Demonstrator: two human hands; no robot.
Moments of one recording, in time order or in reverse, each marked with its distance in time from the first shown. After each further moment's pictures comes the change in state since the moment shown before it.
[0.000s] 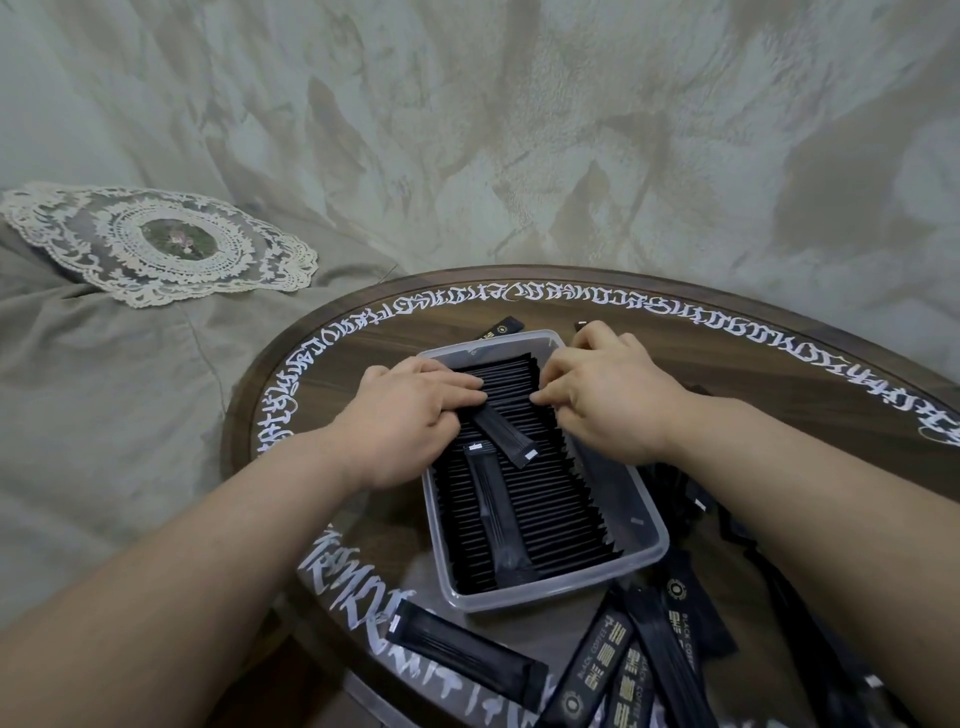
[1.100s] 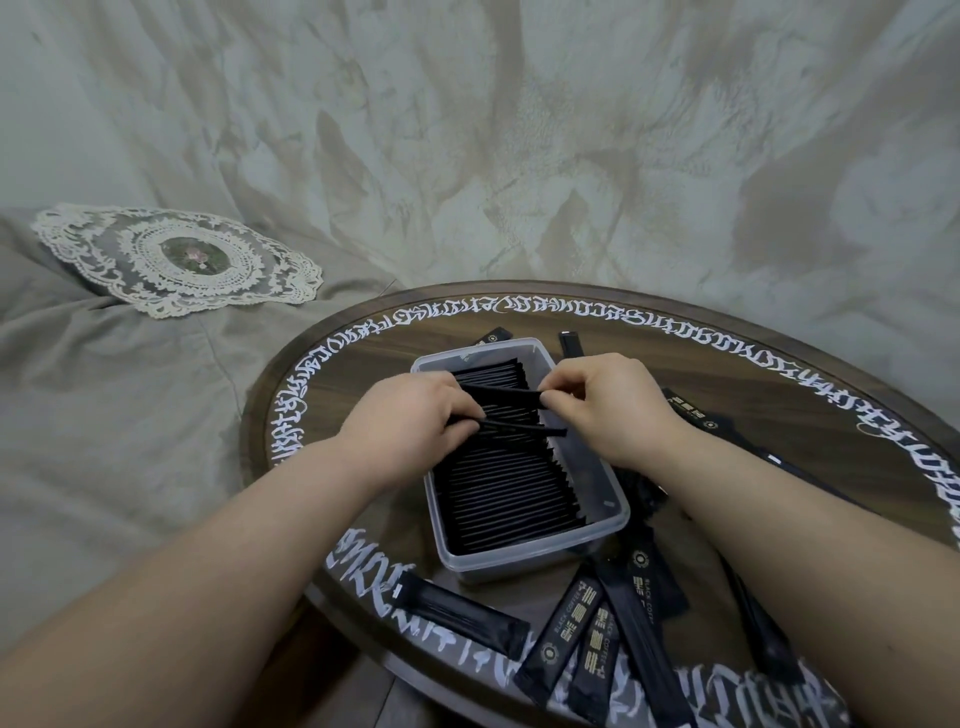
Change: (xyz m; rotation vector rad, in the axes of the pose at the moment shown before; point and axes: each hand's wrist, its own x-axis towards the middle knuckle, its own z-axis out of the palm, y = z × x) left_hand -0.023 0.028 -0.016 0.076 0.128 0.078; right_hand -0.033 -0.021 -0.014 0.527 0.223 0.336
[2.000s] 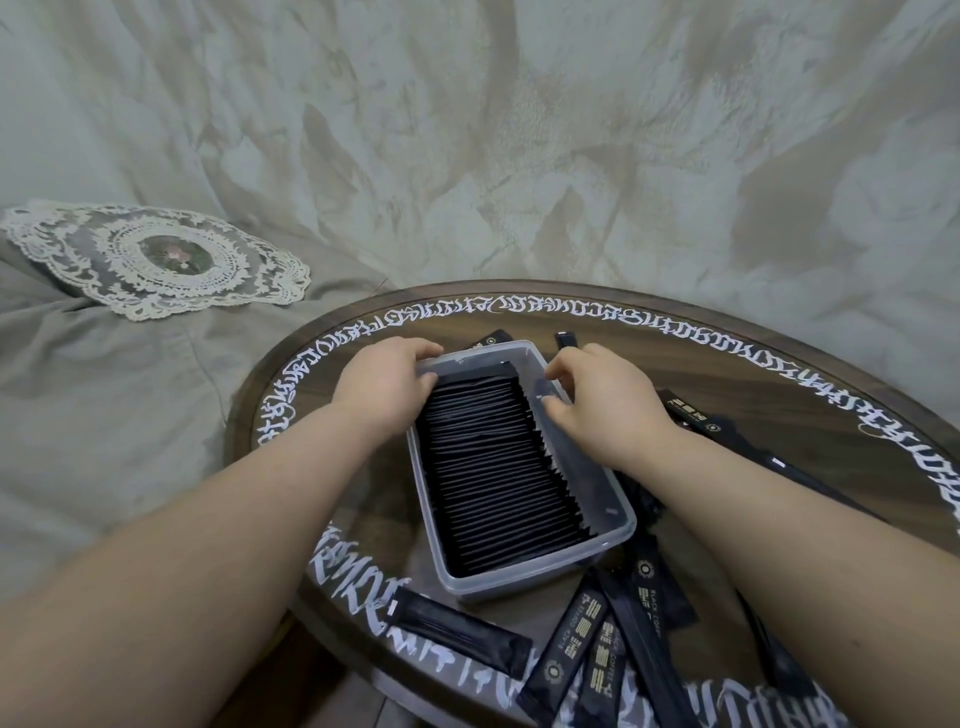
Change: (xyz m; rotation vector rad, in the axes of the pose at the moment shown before) left_hand 0.044 -0.043 0.020 -0.166 0.116 -0.391; right_hand 0.017 0.010 0.015 -0.244 0.035 0.047
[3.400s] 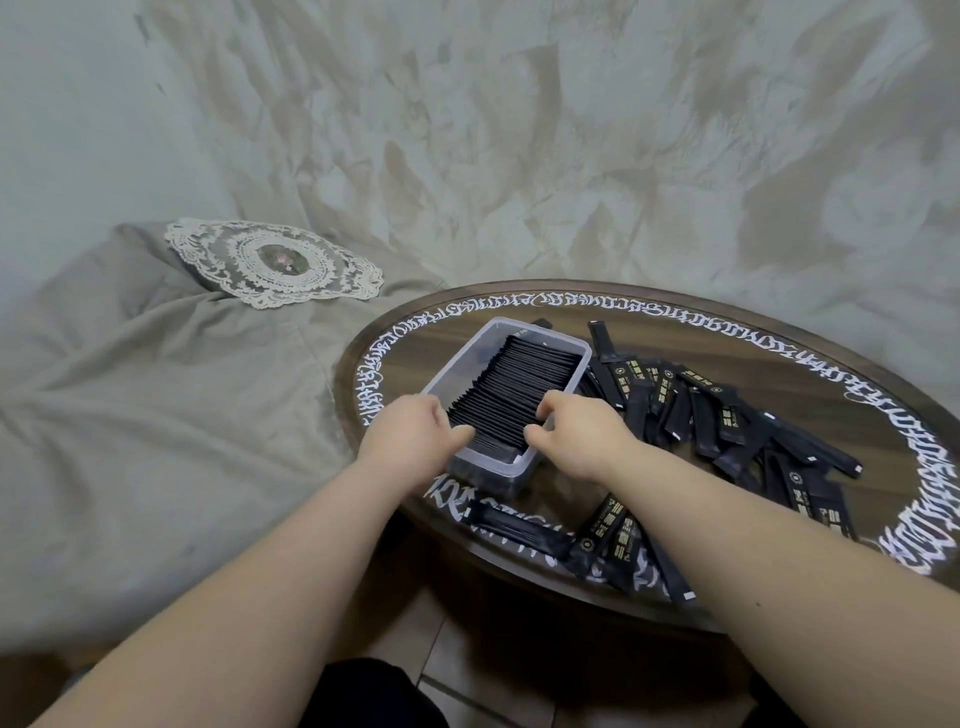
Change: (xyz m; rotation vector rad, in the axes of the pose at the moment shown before) left_hand -0.154 0.010 -0.055 -0.120 -0.134 -0.292; right_hand -0.084 -0.078 0.005 0.042 -0.287 0.079
